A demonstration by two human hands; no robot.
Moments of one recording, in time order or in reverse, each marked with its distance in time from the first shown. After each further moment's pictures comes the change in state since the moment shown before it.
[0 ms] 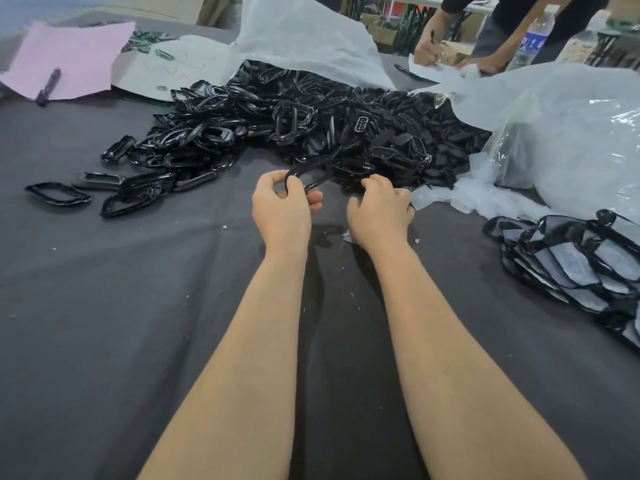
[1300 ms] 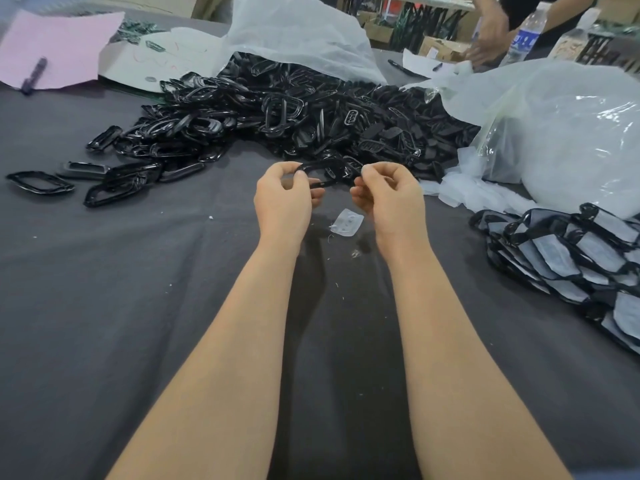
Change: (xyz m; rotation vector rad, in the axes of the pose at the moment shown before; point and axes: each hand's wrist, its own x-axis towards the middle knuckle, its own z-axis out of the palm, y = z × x) left_hand -0.003 -0.006 0.008 0.110 -0.144 0.026; right_hand -0.017 0.013 -0.024 1.295 0.054 0.139
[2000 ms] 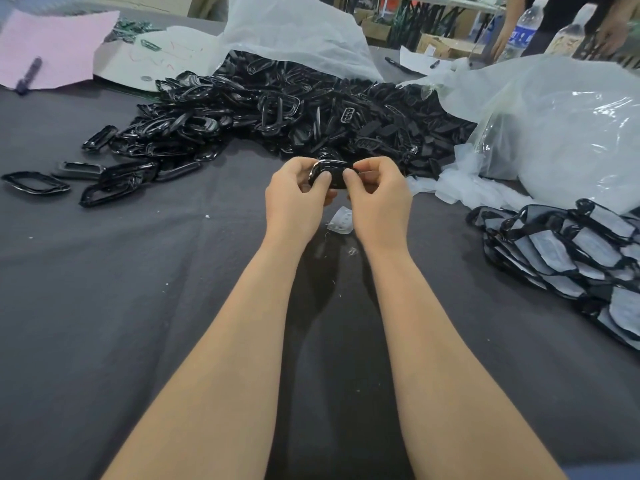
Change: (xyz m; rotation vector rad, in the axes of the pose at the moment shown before) left_hand -0.006 -0.003 0.002 0.172 -0.185 0.193; right_hand -0.005 0.009 0.007 -0.501 0.084 -0.352
